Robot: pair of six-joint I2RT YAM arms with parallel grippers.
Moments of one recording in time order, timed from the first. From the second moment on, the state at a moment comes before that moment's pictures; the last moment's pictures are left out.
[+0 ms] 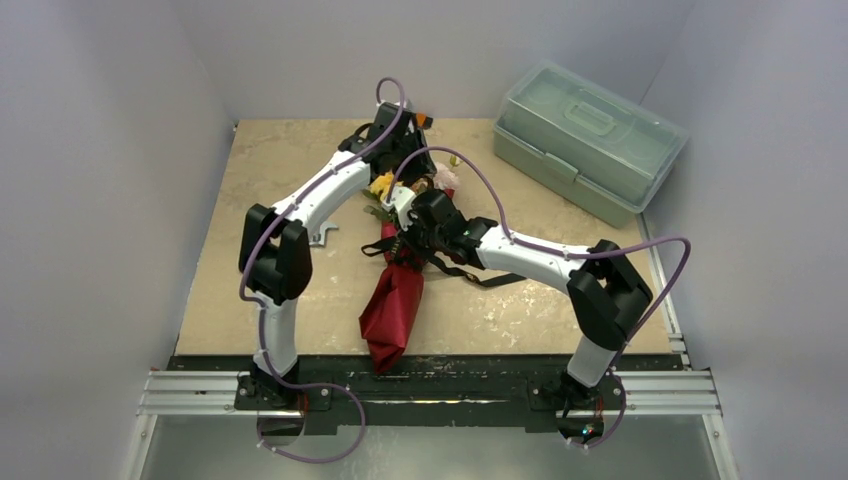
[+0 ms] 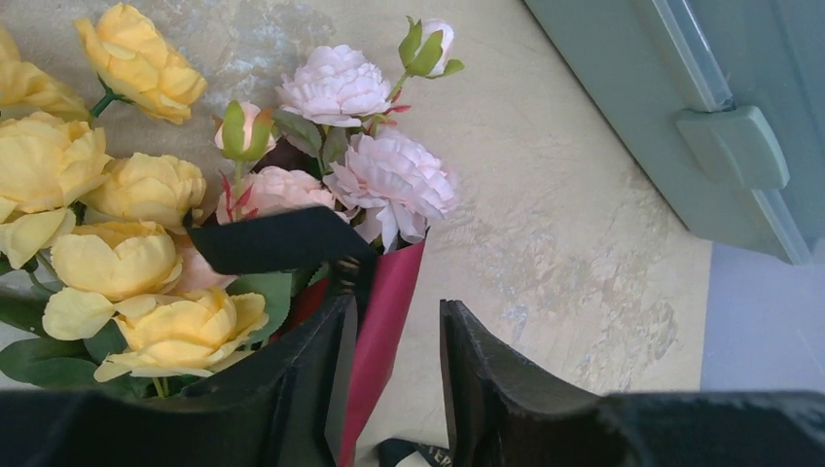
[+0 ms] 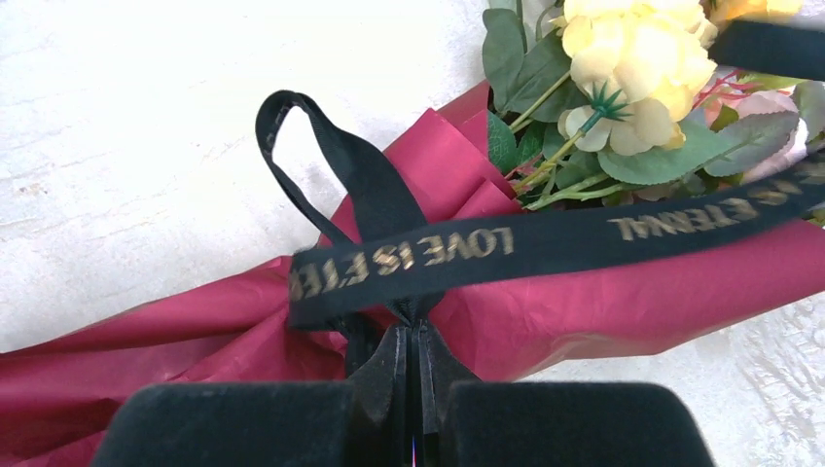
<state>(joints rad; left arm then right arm) -0.49 2.02 1.81 -0.51 0.07 -0.68 0.84 1.73 1.20 -0.18 0.00 -0.10</state>
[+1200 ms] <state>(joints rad) -0.25 1.58 1.18 -0.20 0.54 -0.10 0.82 1.64 1.10 -0.13 0.04 0.05</state>
